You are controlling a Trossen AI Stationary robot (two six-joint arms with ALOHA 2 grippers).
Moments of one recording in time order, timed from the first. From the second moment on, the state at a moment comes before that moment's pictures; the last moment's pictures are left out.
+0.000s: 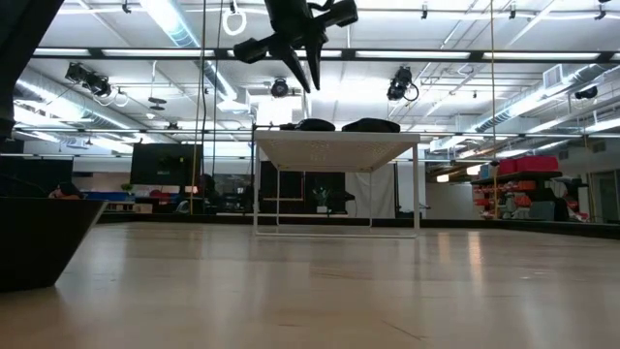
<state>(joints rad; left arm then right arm) 0.10 1.93 1.99 -1.19 -0.22 -1.18 0.03 0.33 1.23 -1.15 0.07 0.12</state>
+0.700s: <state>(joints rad) 0.11 2.00 1.99 -1.20 -0.17 -1.12 0.03 0.33 1.23 -1.15 0.07 0.12</state>
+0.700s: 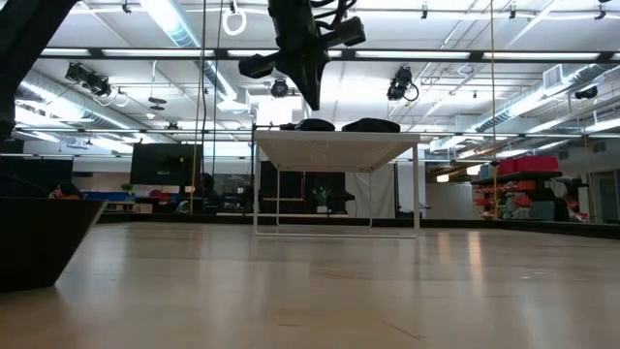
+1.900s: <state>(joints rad) 0.12 2.02 1.99 -1.20 -0.16 -1.08 0.03 0.33 1.23 -1.15 0.07 0.12</state>
